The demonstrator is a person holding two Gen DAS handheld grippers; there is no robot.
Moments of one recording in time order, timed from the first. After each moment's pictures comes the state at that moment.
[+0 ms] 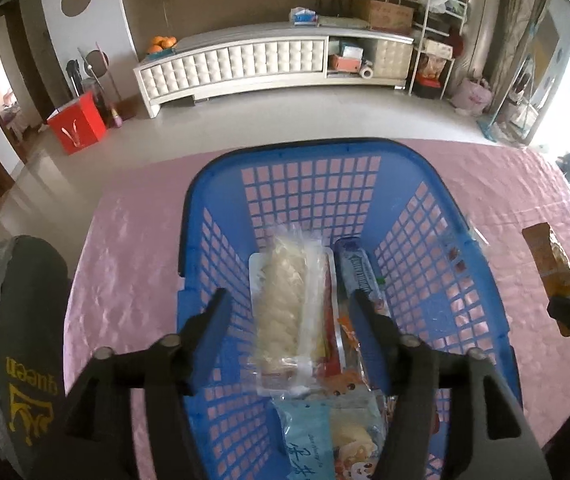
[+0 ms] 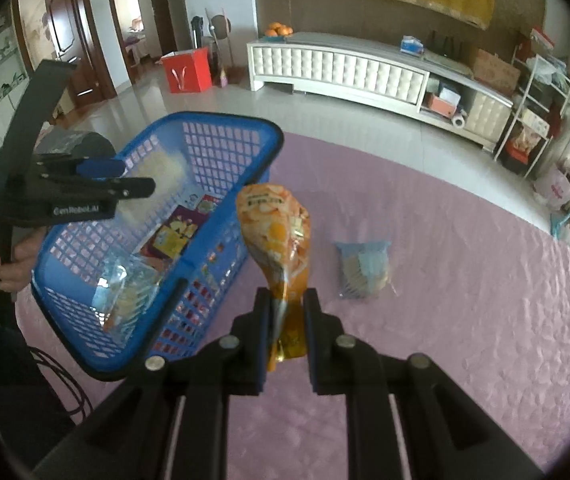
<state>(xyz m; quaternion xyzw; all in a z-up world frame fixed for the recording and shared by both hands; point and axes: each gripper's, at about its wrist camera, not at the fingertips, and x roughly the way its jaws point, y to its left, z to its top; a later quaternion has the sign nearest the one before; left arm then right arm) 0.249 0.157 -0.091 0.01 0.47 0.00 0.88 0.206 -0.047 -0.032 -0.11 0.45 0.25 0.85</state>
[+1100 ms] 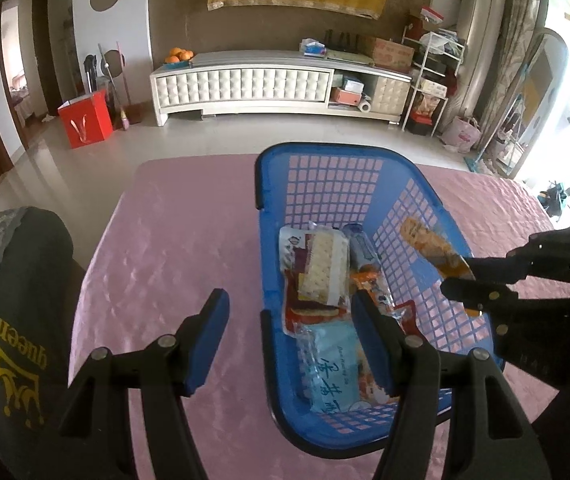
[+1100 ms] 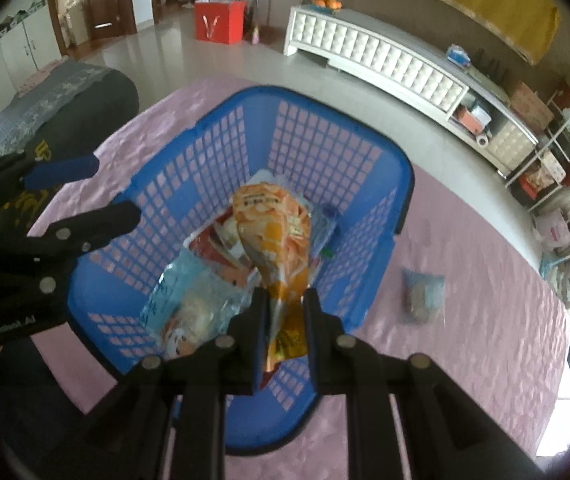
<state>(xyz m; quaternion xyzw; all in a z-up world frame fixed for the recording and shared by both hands) 0.164 0.196 -0.076 -0.04 0.42 -0.01 0.90 0.182 0.064 -0.037 -0.23 0.48 0.25 0.81</state>
